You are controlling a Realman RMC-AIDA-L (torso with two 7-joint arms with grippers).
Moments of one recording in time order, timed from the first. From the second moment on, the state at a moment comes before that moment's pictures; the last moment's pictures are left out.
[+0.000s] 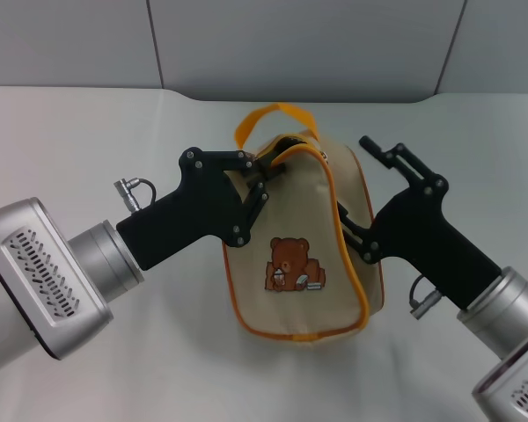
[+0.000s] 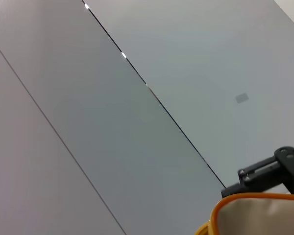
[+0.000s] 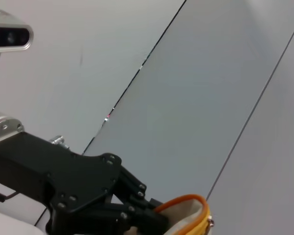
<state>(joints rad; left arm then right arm) -0.64 -2.08 -0.14 -0.04 2.31 1.51 0.12 0.51 2.09 -0.10 0.24 -1.87 -1.52 -0.37</state>
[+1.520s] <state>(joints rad) -0.65 -2.08 -0.14 -0.04 2.31 1.50 0.12 0.53 2.09 -0.09 0.28 -1.91 -1.47 -0.43</state>
